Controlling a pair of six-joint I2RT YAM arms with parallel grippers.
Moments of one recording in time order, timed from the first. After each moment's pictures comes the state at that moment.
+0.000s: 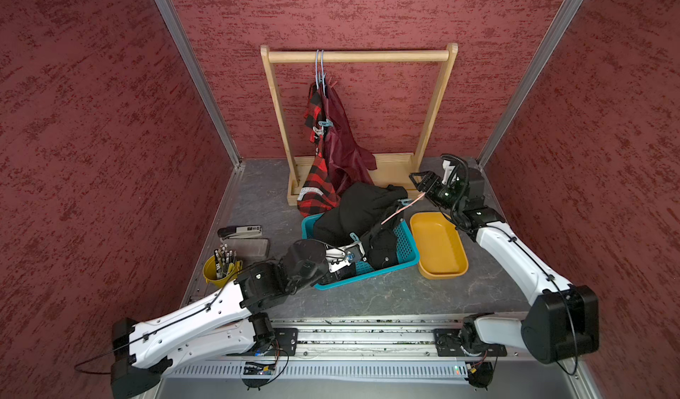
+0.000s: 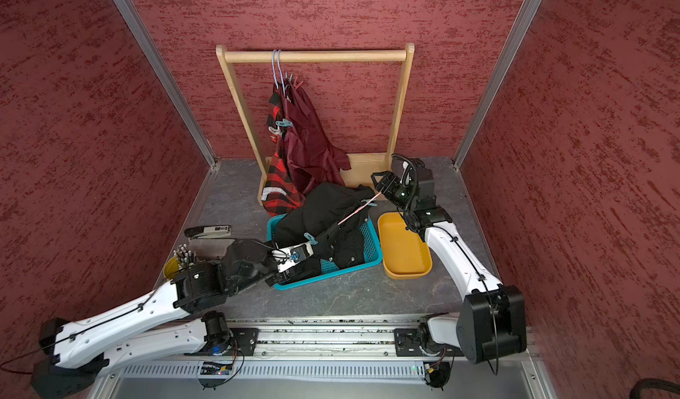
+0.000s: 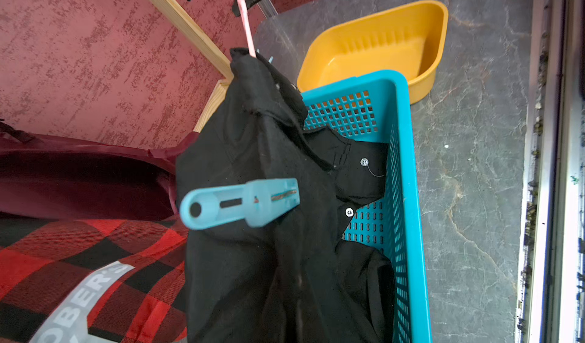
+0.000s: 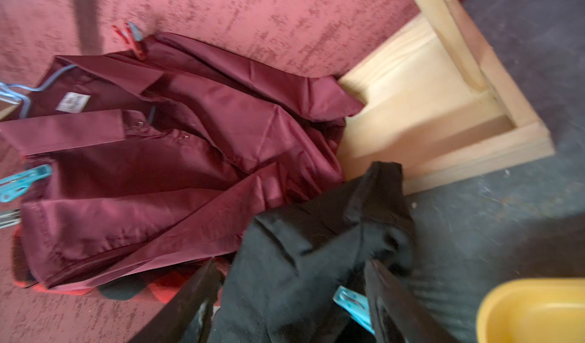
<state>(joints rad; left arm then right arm) -1.09 0.85 0.78 -0.45 -0.28 0.49 0.17 1.32 1.01 -0.06 -0.36 0.87</state>
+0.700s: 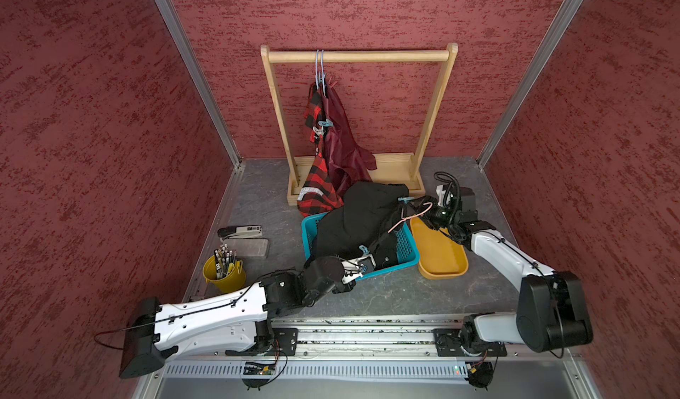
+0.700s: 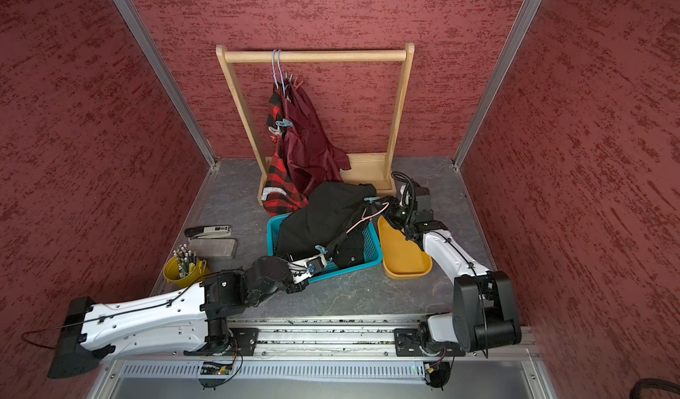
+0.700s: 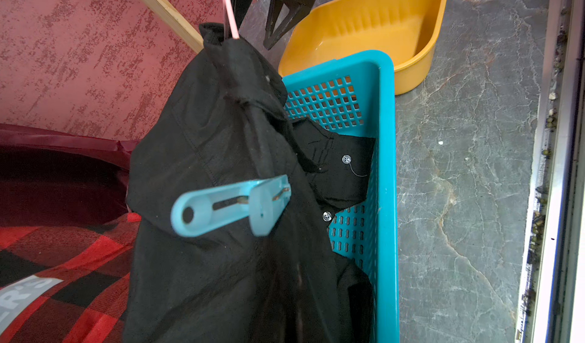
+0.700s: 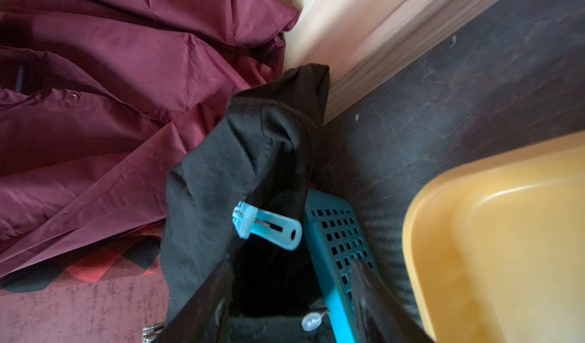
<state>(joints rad) -1.21 0.94 0.67 -0.29 -0.41 0.39 0.12 1.37 0.80 0.00 -0.53 0.95</state>
